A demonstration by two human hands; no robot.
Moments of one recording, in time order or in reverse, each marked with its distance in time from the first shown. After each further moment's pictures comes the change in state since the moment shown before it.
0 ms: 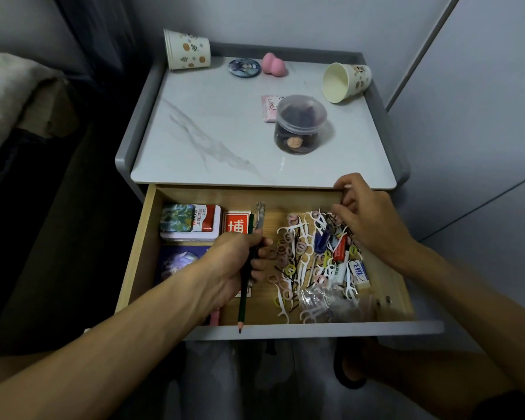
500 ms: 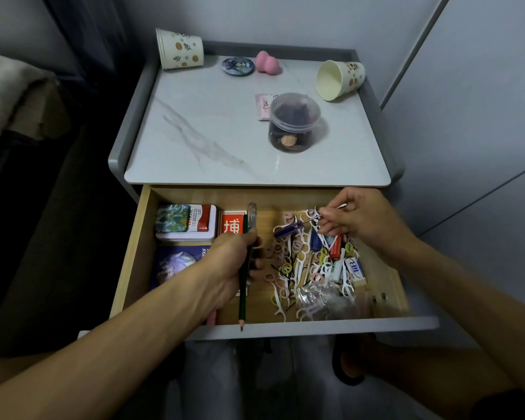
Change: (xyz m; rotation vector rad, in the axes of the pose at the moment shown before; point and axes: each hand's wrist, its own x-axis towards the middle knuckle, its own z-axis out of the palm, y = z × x) left_hand 0.005 -0.004 0.003 0.017 0.079 0.014; right_hand -0.008 -0.021 -0.009 0.587 -0.162 0.342
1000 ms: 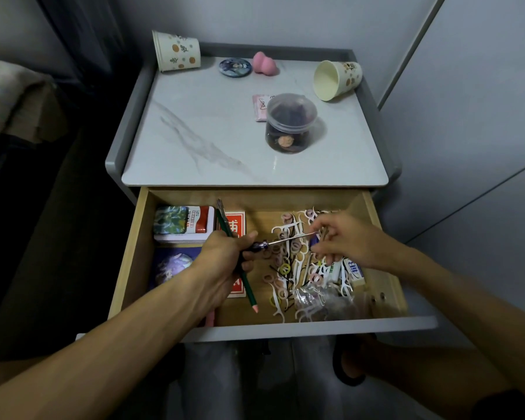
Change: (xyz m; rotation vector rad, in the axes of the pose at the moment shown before) left_hand 0.007 -0.002 -0.002 -0.066 0.045 0.166; right_hand 0.000 0.016 0.003 -0.526 -0.301 0.049
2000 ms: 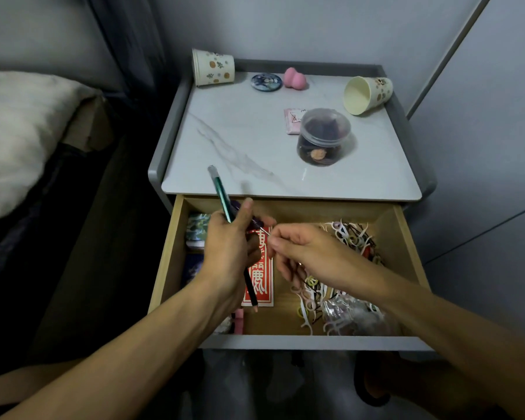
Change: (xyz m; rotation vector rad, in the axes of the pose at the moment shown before) left_hand -0.033 0.033 -0.013 -0.063 0.048 0.390; right_hand 0.008 -0.098 0.058 0.345 -0.170 -0.183
